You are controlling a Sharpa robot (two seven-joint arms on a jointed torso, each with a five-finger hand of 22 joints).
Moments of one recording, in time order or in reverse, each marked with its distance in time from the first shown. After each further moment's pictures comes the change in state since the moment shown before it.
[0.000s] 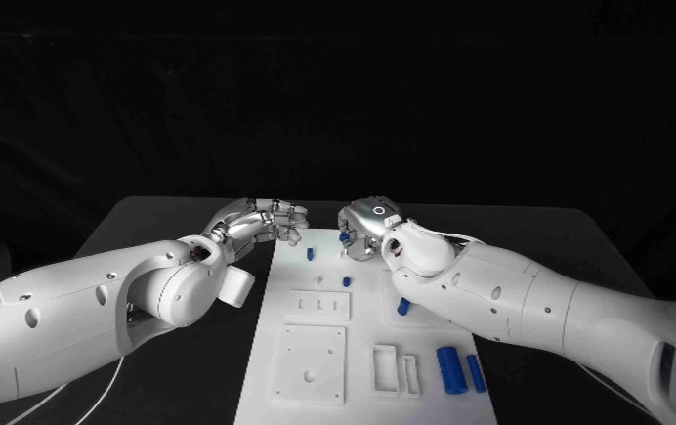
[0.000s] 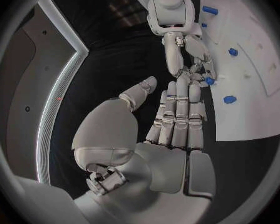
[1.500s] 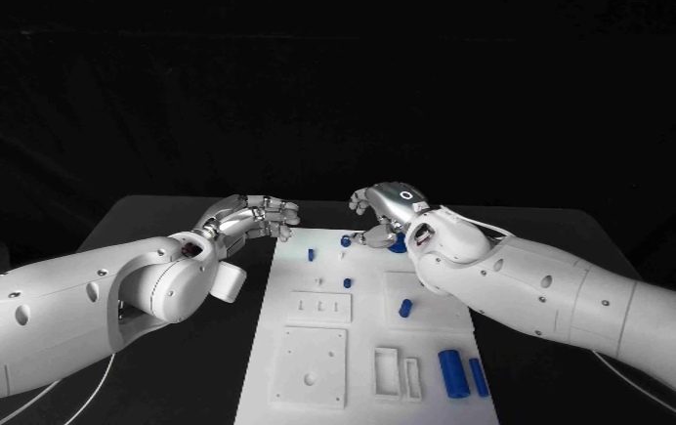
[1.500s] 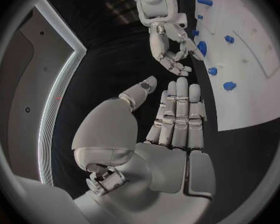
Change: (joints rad) left arm 0.018 -0.023 0.000 -0.013 -0.005 -0.010 -0.003; left_hand 0.004 -0.004 0.000 0.000 0.000 -0.004 0.004 0.000 0.001 0.000 0.000 -0.004 0.000 0.000 0.000 0.000 0.000 0.008 0.000 0.000 0.000 0.000; right arm 0.016 -0.156 0.086 0.171 0.132 -0.028 0.063; right_hand -0.084 -0.126 -0.257 -0.036 0.117 -0.183 0.049 -0.113 0.019 -0.238 0.086 -0.071 -0.097 -0.008 0.082 0.000 -0.017 -0.022 -0.034 0.001 -0.004 0.000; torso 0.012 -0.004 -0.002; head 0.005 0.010
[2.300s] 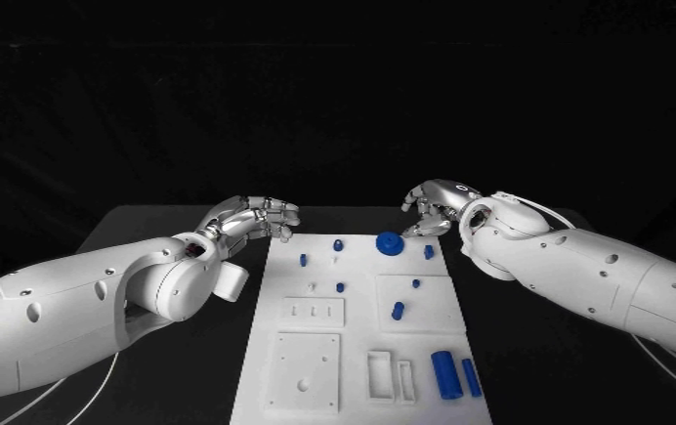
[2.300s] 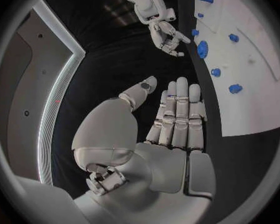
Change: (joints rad) left arm 0.000 0.017 -0.001 -0.034 -0.001 0.001 0.000; left_hand 0.000 0.000 0.002 -0.002 0.000 0.000 0.000 0.000 0.000 -0.004 0.003 0.000 0.000 0.000 0.000 0.000 0.000 -0.001 0.000 0.000 0.000 0.000; right arm 0.024 -0.112 0.036 -0.081 0.200 0.222 0.040; right_hand 0.029 0.047 -0.068 -0.026 0.027 0.017 -0.018 -0.014 -0.028 -0.024 -0.090 1.039 0.880 -0.009 -0.073 0.125 0.138 0.020 0.040 -0.029 0.077 0.001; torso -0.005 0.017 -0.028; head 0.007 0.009
